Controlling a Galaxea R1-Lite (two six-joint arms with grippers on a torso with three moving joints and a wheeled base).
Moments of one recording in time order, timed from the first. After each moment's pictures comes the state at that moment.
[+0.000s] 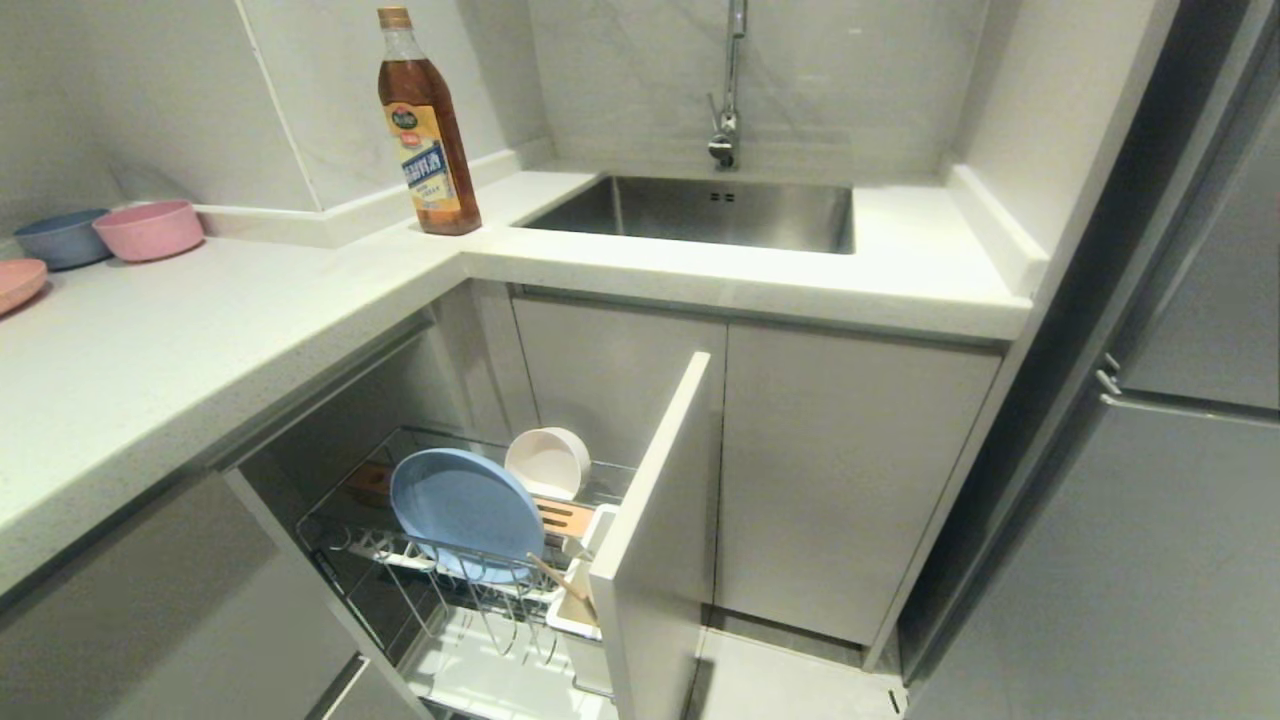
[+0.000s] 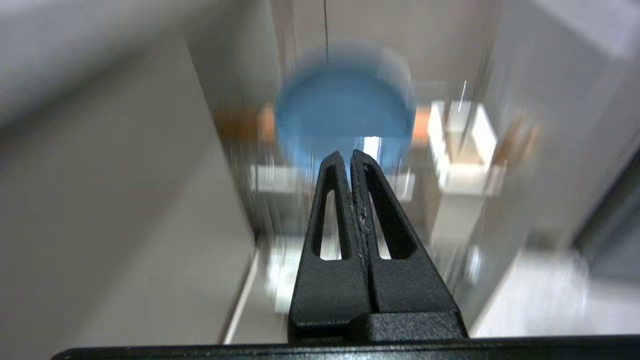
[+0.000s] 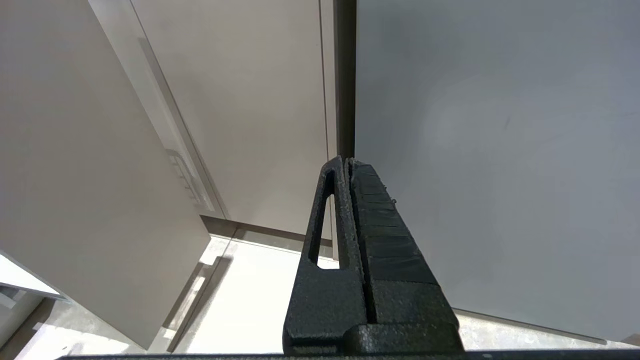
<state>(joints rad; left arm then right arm) 0.00 0.00 -0.06 -0.06 -0.06 0.07 0.00 0.00 0.00 0.00 -0.01 0.05</state>
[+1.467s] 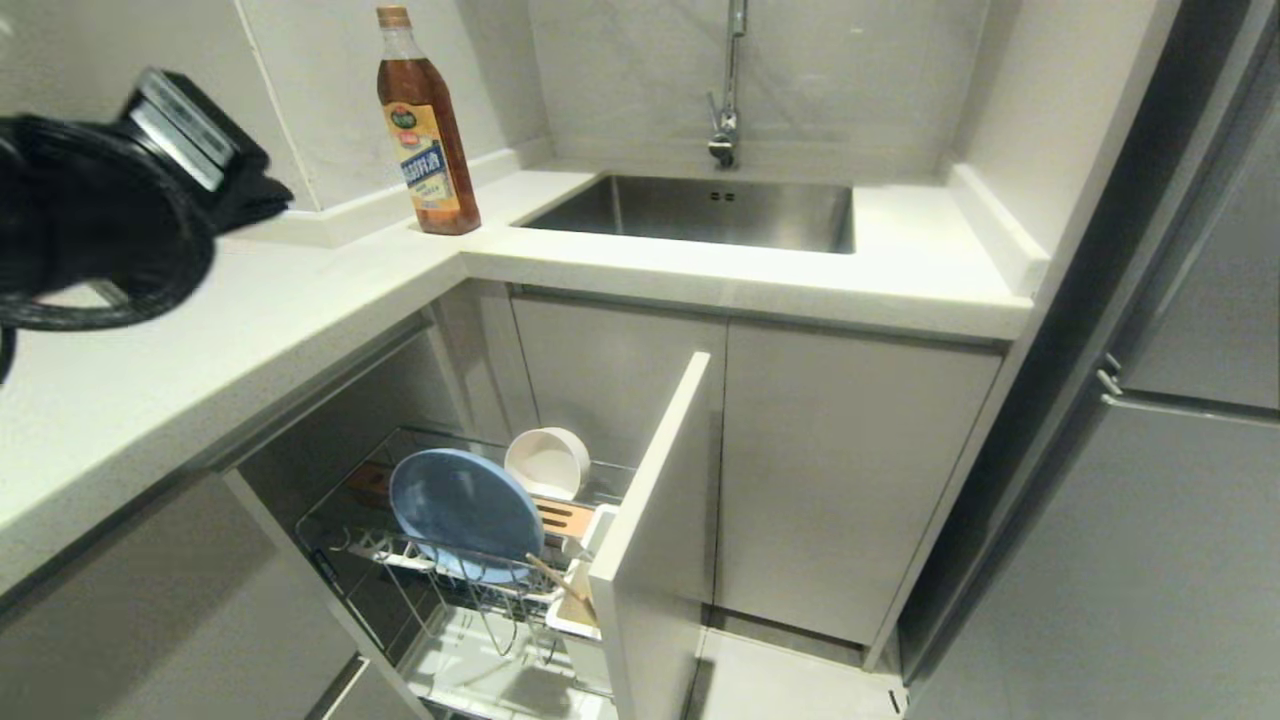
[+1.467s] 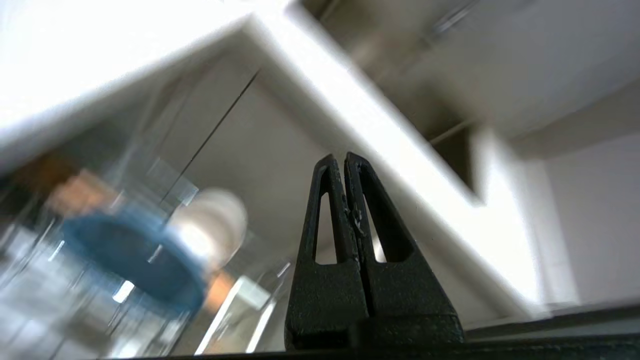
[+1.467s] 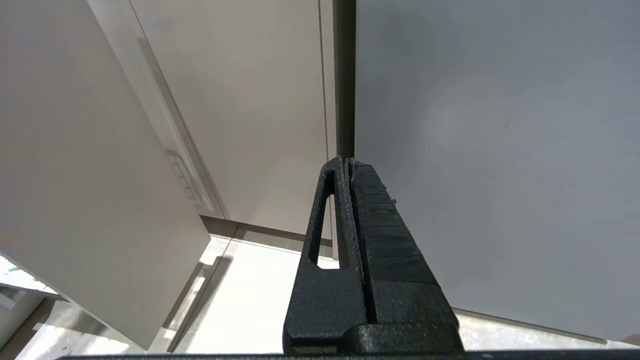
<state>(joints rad) -0.48 1.34 -1.32 0.17 0.52 -0.73 0.00 0.00 0.00 0.00 -0.01 0.05</state>
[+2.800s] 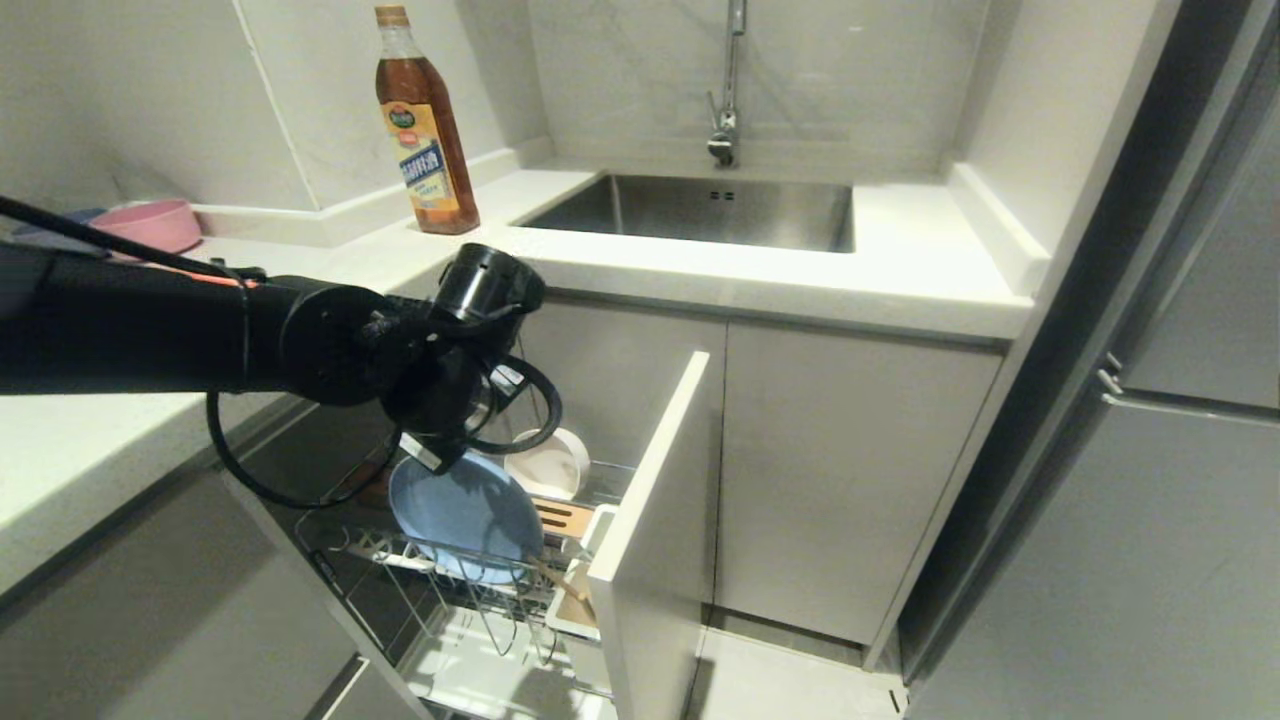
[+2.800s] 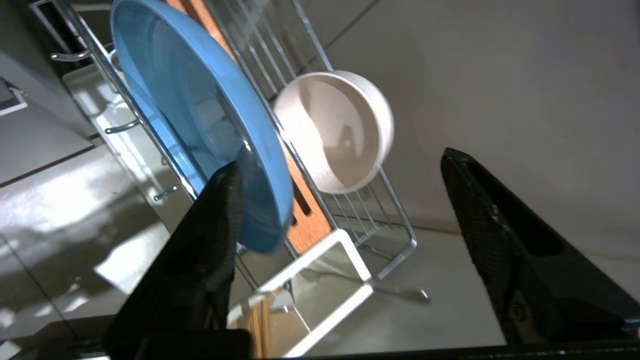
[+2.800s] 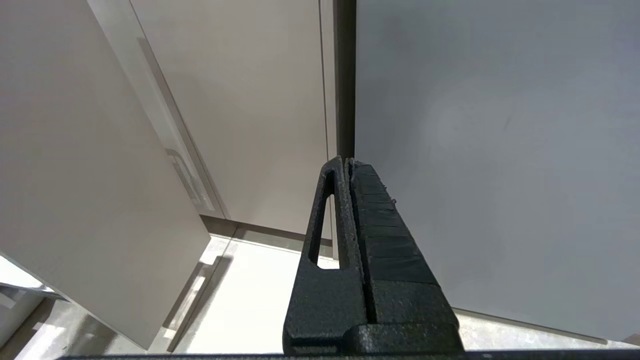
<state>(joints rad) -0.48 1.90 -1.42 0.36 0.65 -1.18 0.00 0.00 0.00 0.00 -0.01 0.05</state>
